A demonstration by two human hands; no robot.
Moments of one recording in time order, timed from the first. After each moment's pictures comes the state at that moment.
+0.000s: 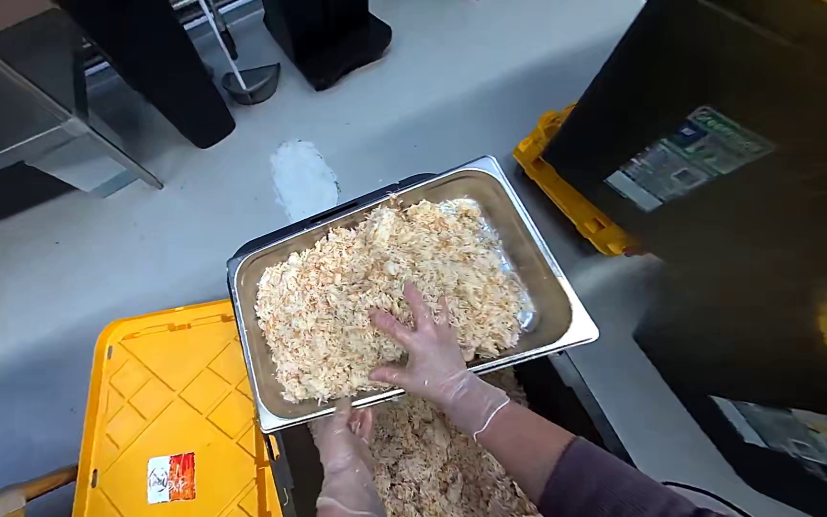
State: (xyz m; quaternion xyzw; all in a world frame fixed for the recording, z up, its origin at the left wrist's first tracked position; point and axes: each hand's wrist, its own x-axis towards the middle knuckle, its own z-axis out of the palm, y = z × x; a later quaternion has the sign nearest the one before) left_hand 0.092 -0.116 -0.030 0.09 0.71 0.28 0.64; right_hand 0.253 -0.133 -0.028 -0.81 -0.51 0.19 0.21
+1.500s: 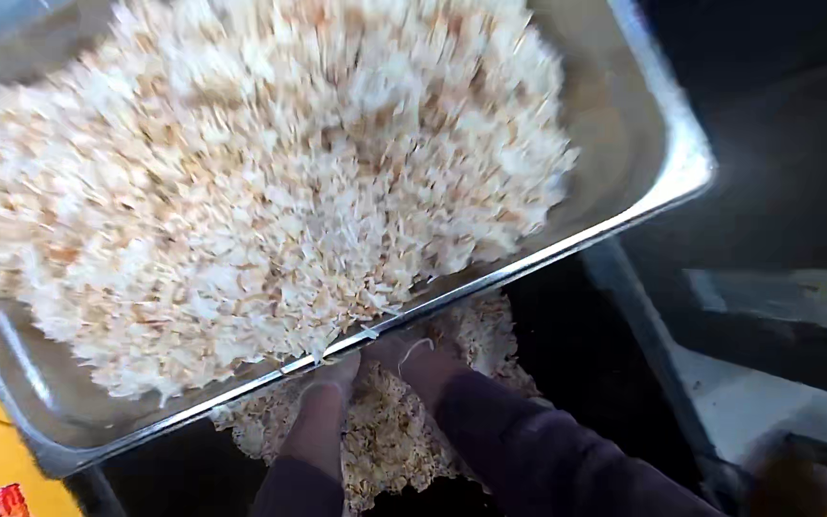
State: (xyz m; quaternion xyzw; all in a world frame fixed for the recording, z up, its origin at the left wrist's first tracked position) left_hand 0.121 -0.159 -0.243 0.68 0.48 -0.31 0.47; right_hand 0.229 -0.207 -0.196 -0.73 -0.30 0.62 -0.04
